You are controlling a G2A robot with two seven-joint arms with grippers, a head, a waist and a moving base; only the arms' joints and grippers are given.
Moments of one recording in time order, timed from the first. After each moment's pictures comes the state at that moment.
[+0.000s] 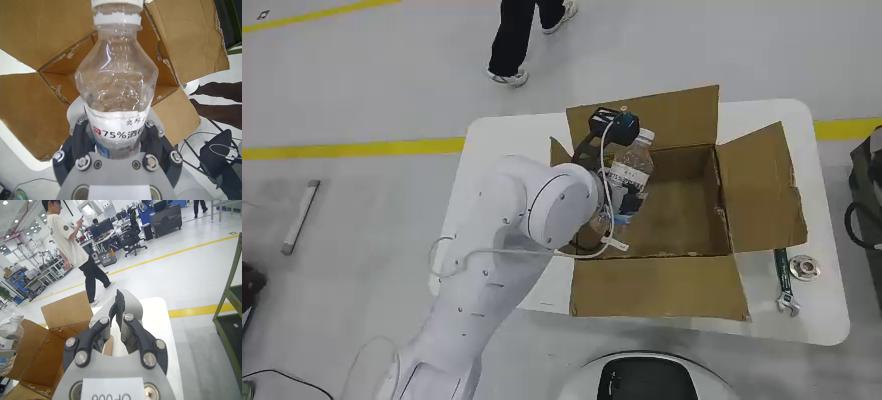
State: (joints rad) left arm 0.45 -1.46 -0.92 -1.74 0.87 0.25 -1.53; right arm -1.57 -1.11 1.97 -2.16 -0.65 0.05 0.23
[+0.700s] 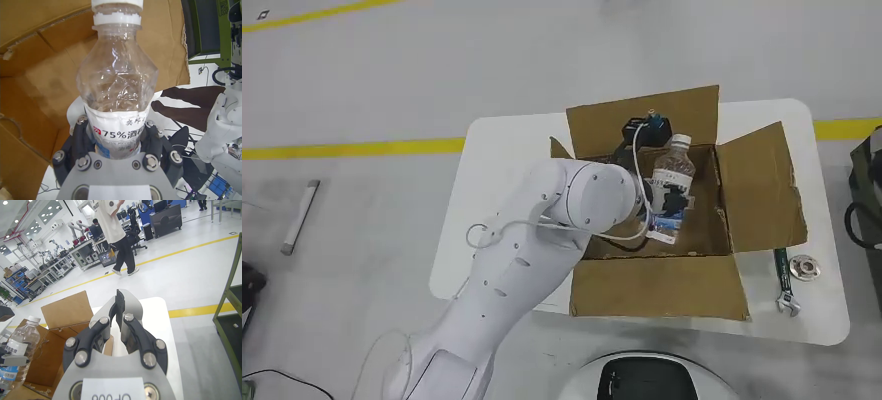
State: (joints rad) left arm 0.39 -1.53 -0.80 -1.53 0.58 0.43 -1.32; right arm -1.57 -1.11 1.97 -2.16 -0.65 0.05 0.23
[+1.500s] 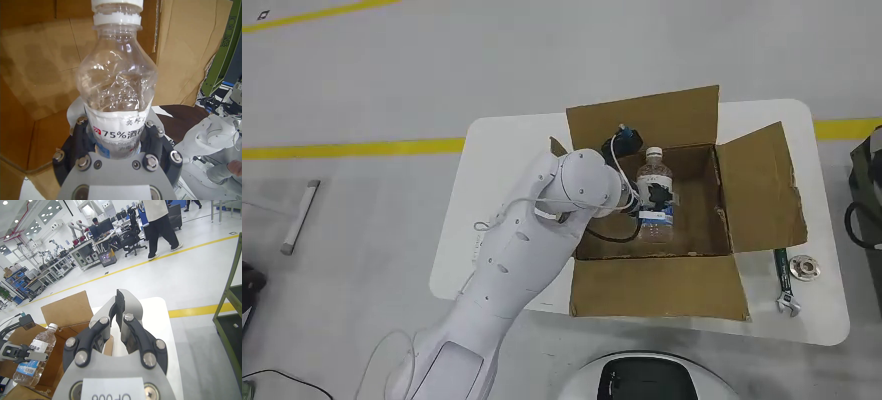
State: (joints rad) left arm 0.41 -1.54 -0.85 -1.36 0.45 0.55 -1.26; right arm -1.57 -1.11 1.97 -2.16 -0.65 0.05 0.23
